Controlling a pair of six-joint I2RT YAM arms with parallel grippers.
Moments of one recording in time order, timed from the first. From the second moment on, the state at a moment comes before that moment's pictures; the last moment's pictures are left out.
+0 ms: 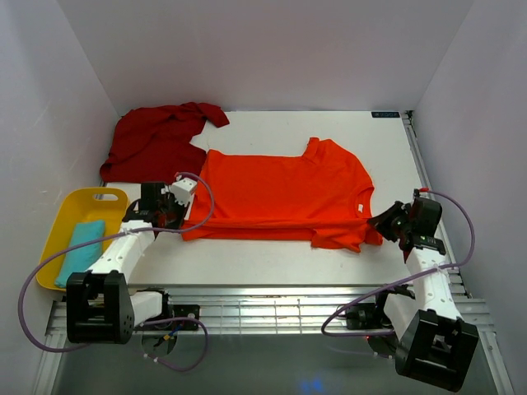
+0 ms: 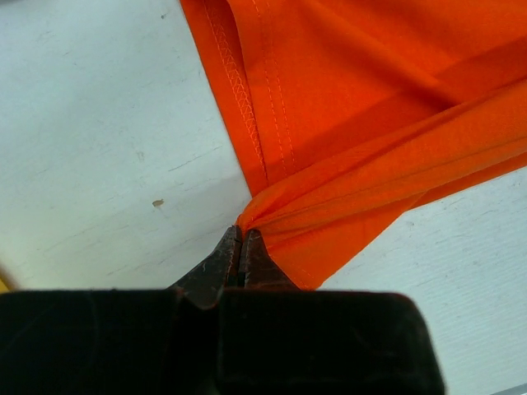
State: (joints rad) left arm -0.03 1.17 0.63 -0.38 0.22 0.40; right arm -0.25 0.87 0.44 -0.30 -0.37 0.53
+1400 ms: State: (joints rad) left arm -0.05 1.52 0.83 -0.25 0.18 0.37; right arm -0.20 1.29 0.61 -0.10 -0.27 0.43
